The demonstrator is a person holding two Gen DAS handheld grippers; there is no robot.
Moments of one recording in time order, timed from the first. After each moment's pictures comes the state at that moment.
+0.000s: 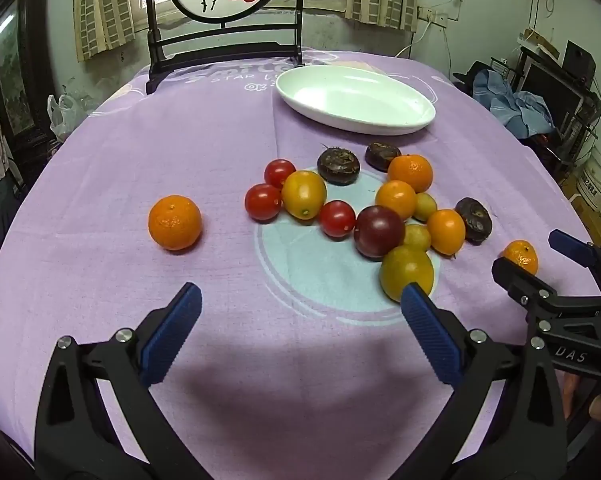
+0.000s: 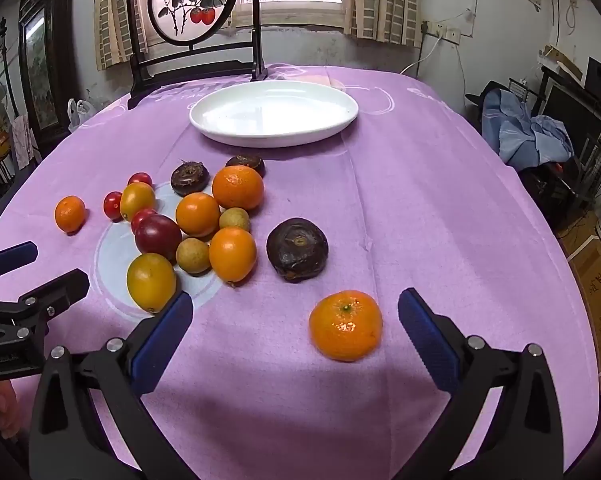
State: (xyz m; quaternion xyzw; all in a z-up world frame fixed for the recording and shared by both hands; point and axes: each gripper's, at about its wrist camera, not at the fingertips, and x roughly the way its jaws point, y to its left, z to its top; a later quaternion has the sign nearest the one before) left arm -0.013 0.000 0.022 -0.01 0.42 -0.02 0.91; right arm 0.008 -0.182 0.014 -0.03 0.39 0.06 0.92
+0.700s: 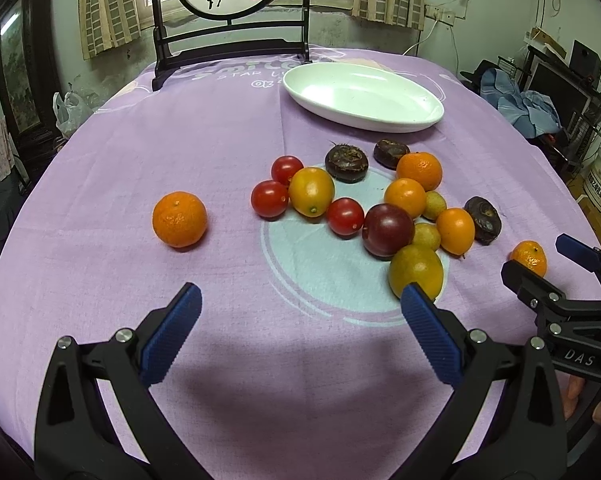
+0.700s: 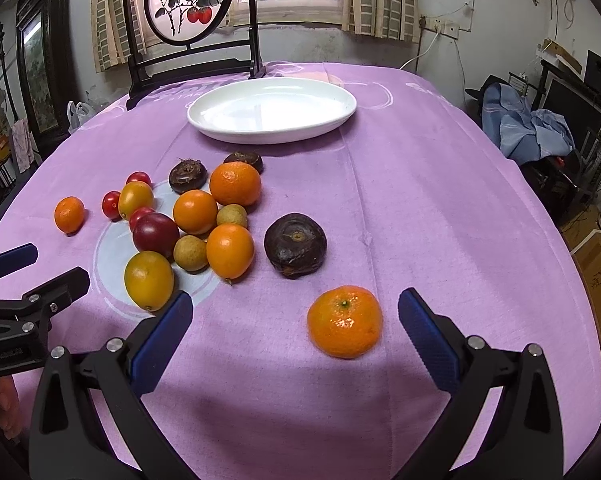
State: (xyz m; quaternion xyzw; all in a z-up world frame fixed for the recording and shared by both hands) left arm -0.011 -0.002 0.015 -0.01 0.42 -0.01 0.91; right arm 0.008 -0.187 0.013 -0.03 0.40 0.07 0.92
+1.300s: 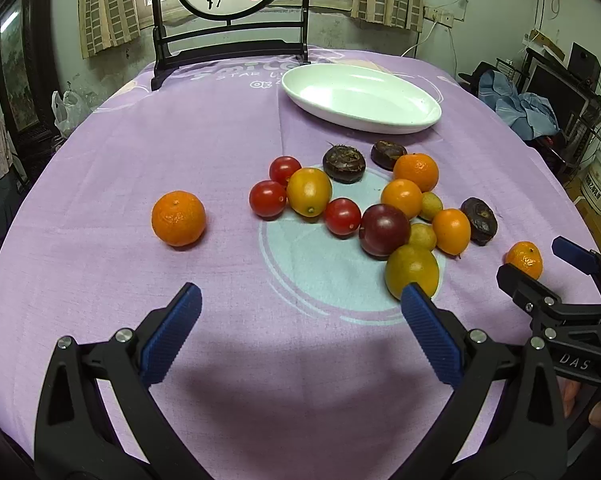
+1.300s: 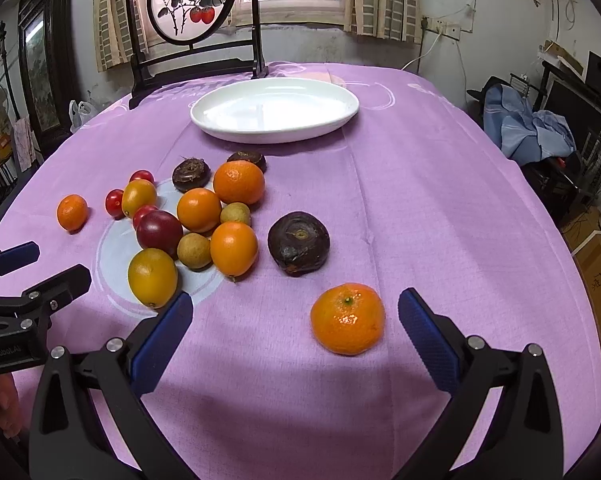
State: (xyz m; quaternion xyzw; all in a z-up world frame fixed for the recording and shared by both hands) left arm -0.012 -0.002 0.017 -0.01 0.42 -0.01 0.91; right arm 0.005 -0.187 0.014 -0.03 0.40 0.07 0.92
